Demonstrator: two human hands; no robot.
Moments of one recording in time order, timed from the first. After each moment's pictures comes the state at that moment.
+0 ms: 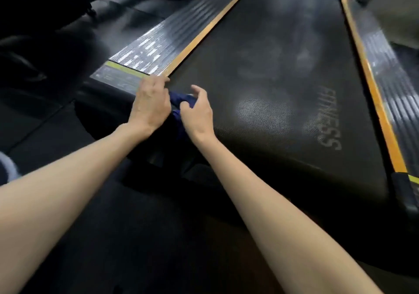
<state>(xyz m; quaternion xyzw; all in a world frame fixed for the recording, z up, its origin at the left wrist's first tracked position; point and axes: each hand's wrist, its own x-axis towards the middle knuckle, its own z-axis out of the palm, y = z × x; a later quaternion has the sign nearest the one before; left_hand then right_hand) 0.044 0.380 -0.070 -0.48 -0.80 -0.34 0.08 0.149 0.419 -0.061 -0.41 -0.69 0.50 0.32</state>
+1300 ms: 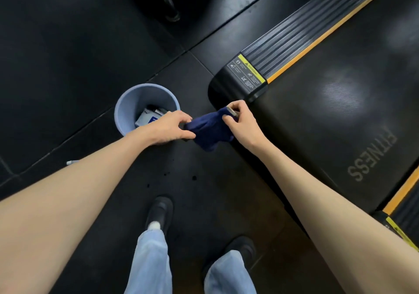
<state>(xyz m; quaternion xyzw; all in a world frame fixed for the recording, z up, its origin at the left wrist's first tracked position) 0.018 0.087 0.124 -0.25 -0.82 -0.26 -0.43 0.128 0.268 0.137 -0.27 -0.80 0.53 -0.05</state>
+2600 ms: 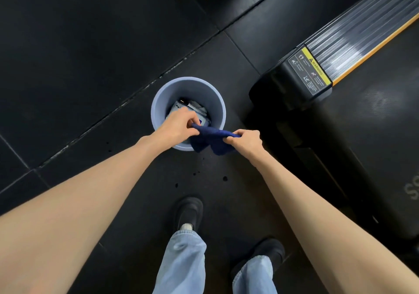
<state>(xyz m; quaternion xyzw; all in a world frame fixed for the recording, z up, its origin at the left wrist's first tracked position) -0.089 -0.011 0.032 -0.24 -0.85 -0.28 -0.39 0.023 0.157 0.017 -0.43 -0.77 0.38 -0.27</state>
